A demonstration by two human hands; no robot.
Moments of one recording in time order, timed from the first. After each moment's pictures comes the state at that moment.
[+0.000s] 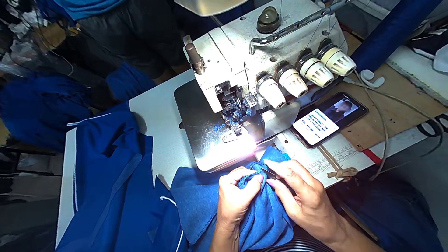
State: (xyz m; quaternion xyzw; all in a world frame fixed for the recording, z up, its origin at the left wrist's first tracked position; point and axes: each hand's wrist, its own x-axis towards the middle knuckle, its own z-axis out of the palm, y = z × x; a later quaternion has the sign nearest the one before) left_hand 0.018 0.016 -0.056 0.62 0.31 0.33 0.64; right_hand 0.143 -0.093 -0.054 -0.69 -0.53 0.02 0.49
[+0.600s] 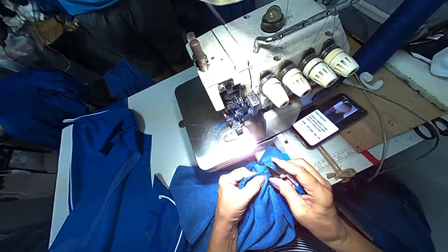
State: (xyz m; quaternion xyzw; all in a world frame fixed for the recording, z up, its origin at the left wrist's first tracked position) left_hand 0.015 0.018 -0.056 0.61 0.29 0.32 0.67; right_hand 0.142 -0.091 -0.051 -0.65 -0.47 0.06 0.59
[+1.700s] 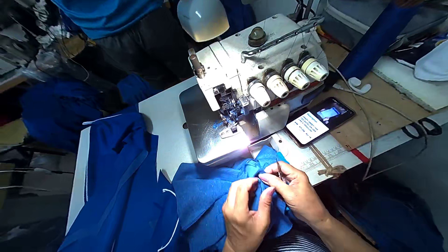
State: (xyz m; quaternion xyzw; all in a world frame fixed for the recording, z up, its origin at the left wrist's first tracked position) left_hand 0.013 -0.039 -0.045 0.80 0.31 0.44 0.26; right_hand 0.141 -0.098 -0.055 -0.60 -0.30 0.36 0.65
